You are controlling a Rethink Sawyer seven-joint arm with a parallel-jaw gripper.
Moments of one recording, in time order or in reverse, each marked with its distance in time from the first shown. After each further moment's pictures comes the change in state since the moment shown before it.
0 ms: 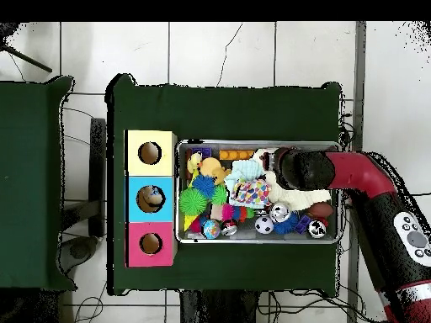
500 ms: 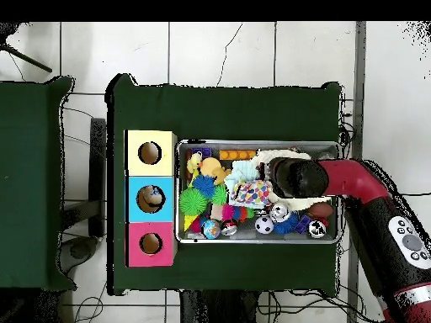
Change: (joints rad) arm 0.006 -0.007 -0.032 0.053 -0.006 0.000 0.000
